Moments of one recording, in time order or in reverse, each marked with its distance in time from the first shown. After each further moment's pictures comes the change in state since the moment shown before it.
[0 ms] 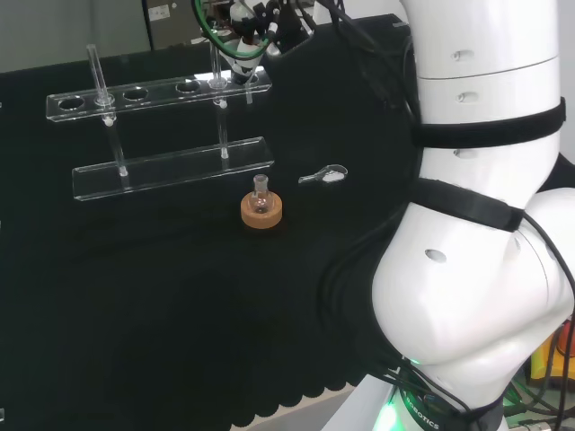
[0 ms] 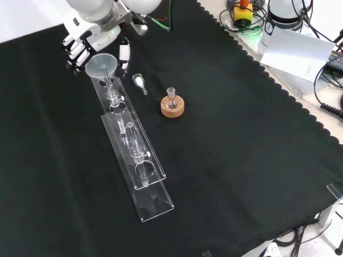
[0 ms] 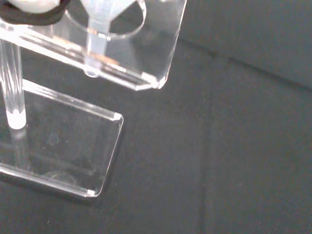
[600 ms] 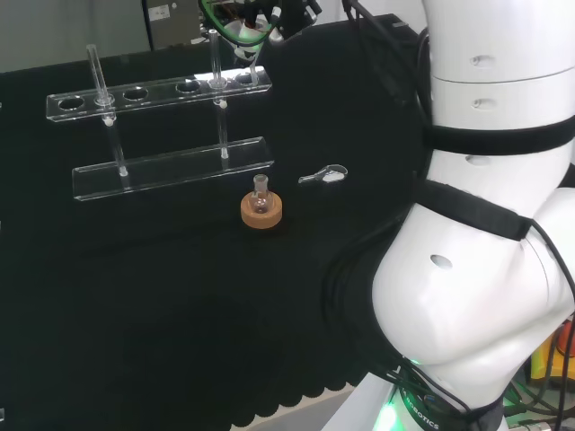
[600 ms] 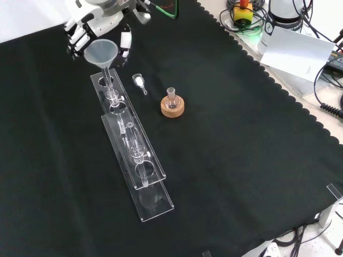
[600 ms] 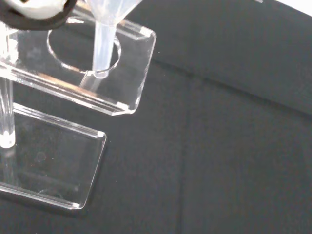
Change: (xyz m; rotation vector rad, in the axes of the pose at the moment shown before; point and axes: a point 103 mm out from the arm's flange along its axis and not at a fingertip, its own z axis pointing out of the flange) arm -0.014 -0.024 -0.026 -0.043 -0.011 0.045
